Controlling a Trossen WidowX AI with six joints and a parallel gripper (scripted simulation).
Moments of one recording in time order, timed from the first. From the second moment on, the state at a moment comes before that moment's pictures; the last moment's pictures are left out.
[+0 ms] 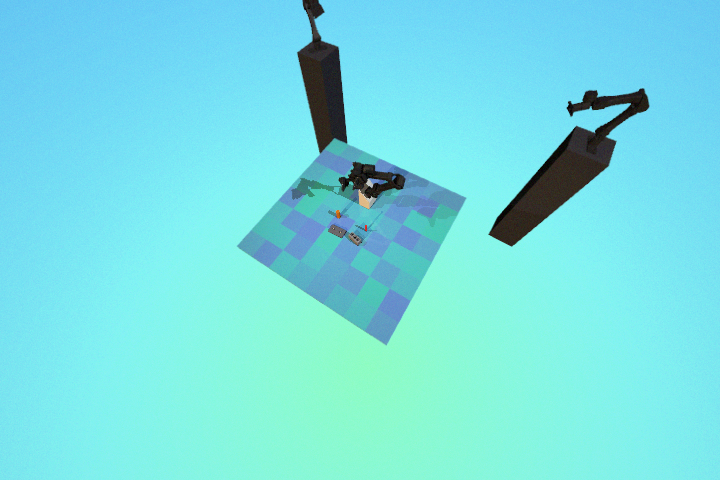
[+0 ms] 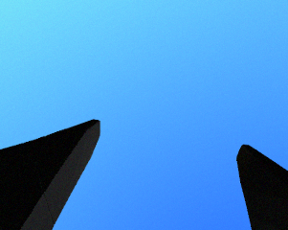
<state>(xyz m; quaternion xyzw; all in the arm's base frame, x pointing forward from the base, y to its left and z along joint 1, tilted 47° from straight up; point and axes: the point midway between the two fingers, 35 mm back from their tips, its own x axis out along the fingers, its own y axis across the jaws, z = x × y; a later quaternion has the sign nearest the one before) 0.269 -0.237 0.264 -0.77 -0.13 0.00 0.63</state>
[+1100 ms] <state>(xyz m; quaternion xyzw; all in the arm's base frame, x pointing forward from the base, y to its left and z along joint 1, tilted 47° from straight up) 0.417 -0.160 0.165 -0.46 0.01 0.25 0.85</state>
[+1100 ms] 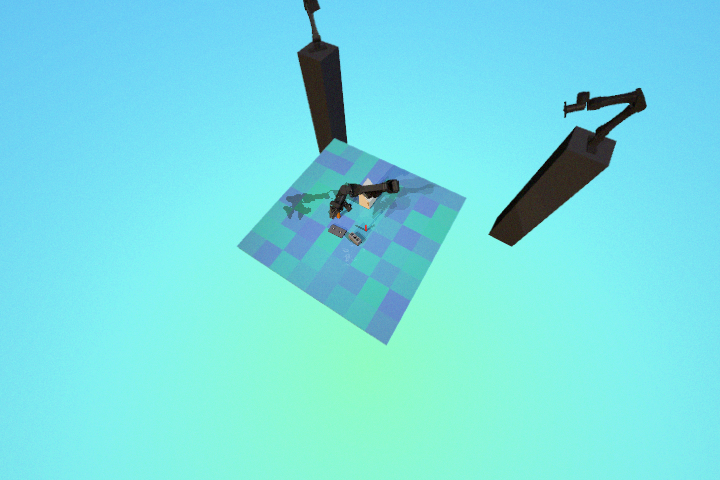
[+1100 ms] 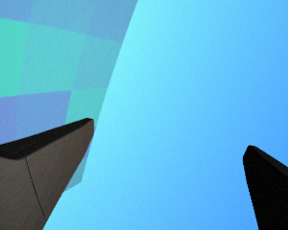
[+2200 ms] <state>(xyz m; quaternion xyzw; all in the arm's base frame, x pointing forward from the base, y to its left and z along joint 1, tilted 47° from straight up) 0.353 0.045 0.094 -0.21 0.31 0.63 0.68</state>
